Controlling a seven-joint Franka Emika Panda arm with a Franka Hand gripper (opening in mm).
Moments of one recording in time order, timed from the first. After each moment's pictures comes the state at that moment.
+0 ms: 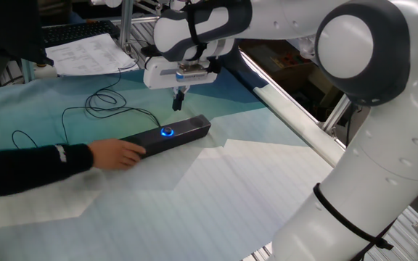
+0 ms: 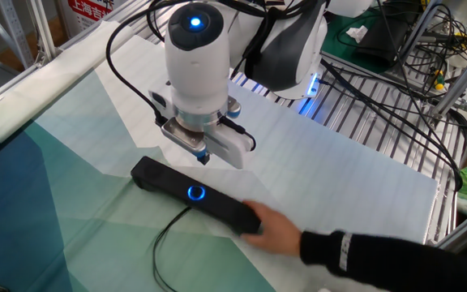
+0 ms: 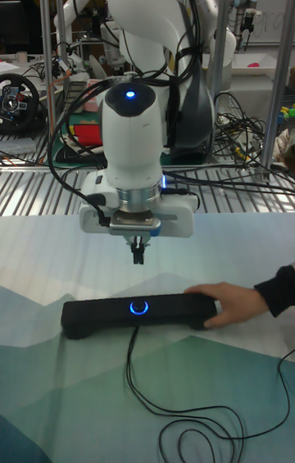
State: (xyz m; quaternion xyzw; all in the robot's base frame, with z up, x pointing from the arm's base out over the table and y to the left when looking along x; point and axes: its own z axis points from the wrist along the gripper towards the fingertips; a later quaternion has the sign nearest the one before) arm 0.518 -0.003 0.223 -0.04 -1.00 0.00 0.05
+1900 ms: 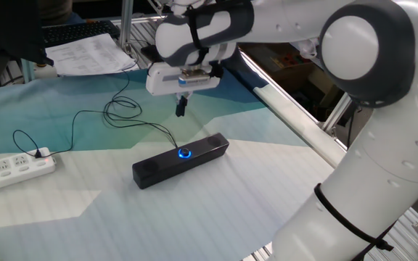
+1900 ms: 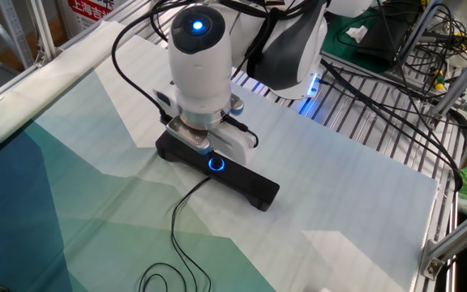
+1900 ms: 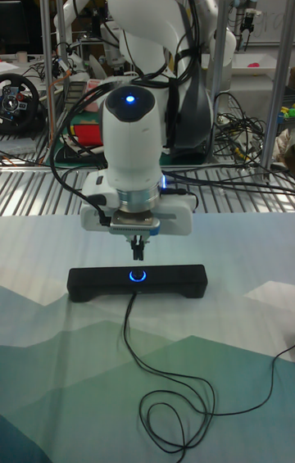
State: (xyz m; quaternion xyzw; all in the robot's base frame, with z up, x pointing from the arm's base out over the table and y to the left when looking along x) arm 0.505 -0.004 0.218 -0.04 -1.00 0.00 0.08
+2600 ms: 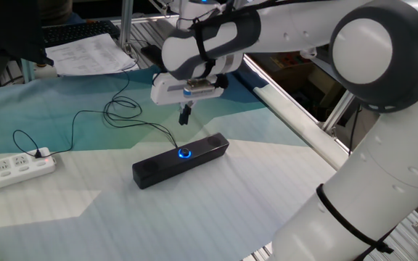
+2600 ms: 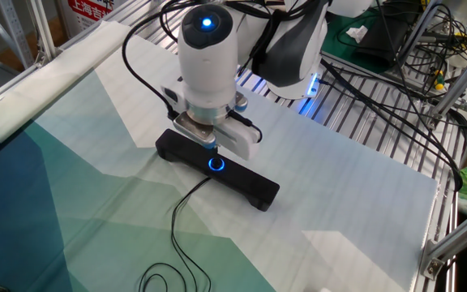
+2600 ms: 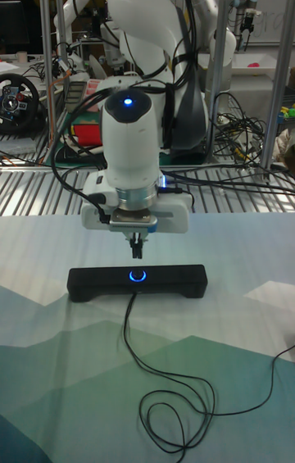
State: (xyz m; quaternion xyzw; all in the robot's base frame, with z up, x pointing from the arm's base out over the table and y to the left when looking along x) arm 0.479 -0.006 0.202 -0.04 -1.00 -0.01 0.06
